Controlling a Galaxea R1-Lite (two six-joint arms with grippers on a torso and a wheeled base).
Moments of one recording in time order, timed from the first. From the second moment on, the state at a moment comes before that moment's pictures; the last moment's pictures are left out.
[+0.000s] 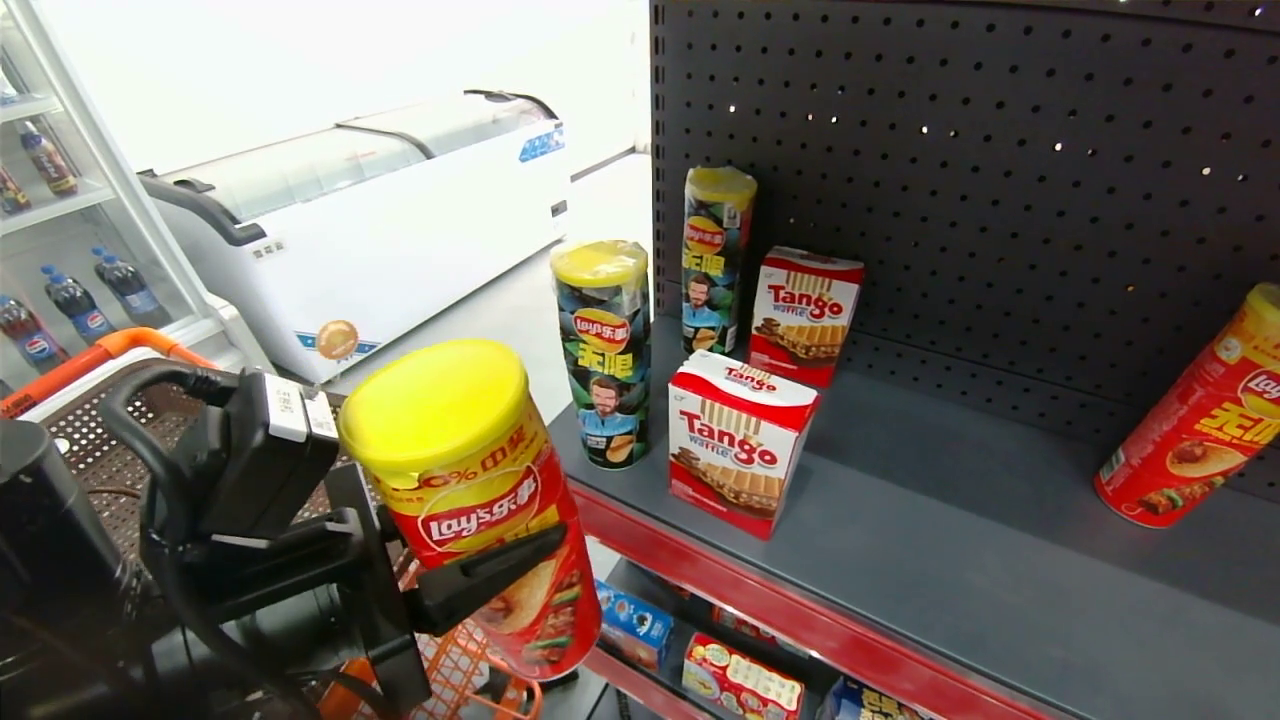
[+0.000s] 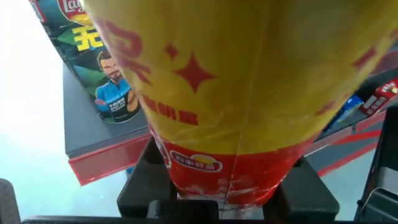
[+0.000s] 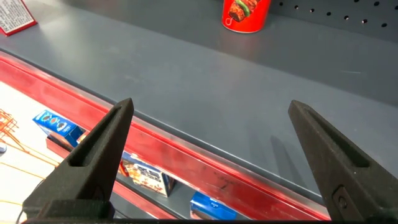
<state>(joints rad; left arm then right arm) -0.57 1.34 -0.39 -0.89 -0.36 0.10 -0.01 0.01 0.00 0.00 -0.01 0.00</state>
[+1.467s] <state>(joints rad) -0.54 1.39 -0.43 -0.90 -0.44 0.14 -0.01 0.01 0.00 0.00 -0.01 -0.01</state>
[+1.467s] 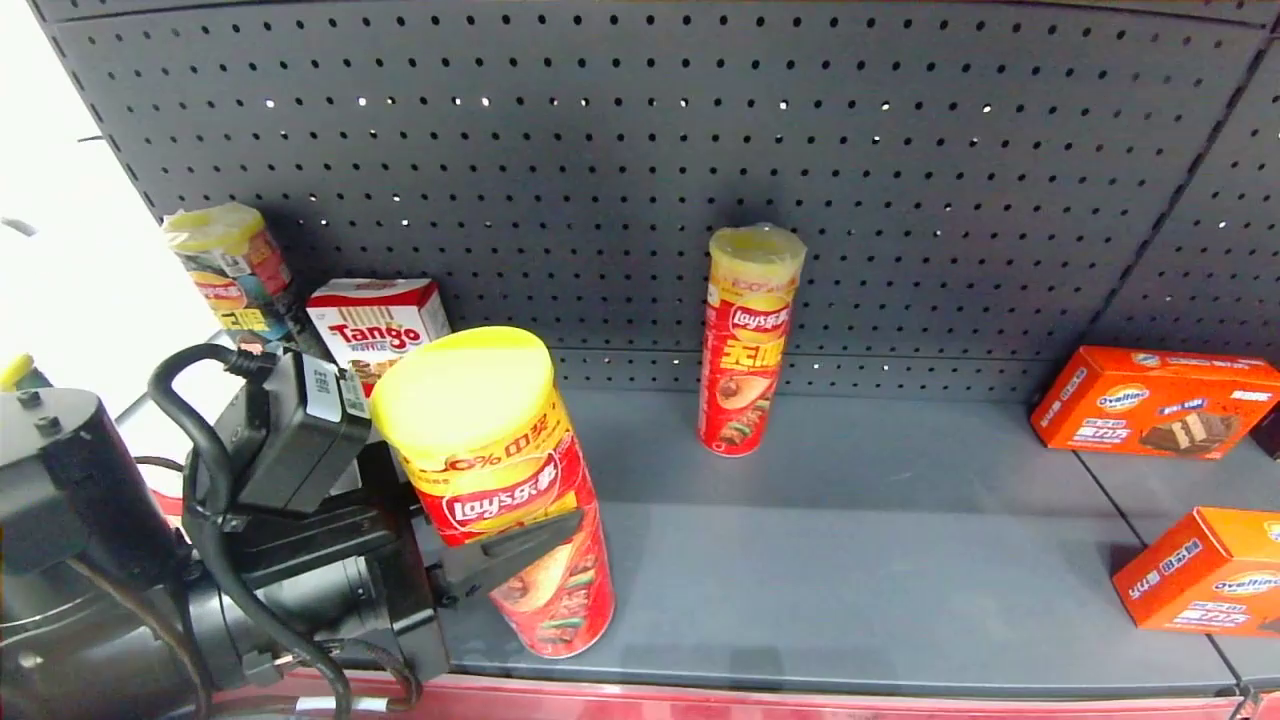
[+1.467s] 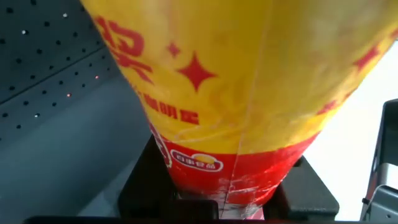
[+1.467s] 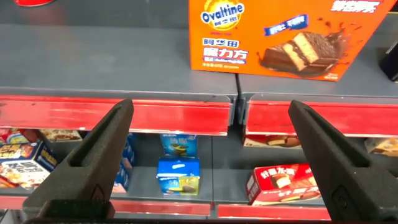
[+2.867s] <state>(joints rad) -0.50 1.36 -0.44 -0.88 -0.36 0.14 -0.01 0.04 -0.08 0.01 0.04 -0.02</state>
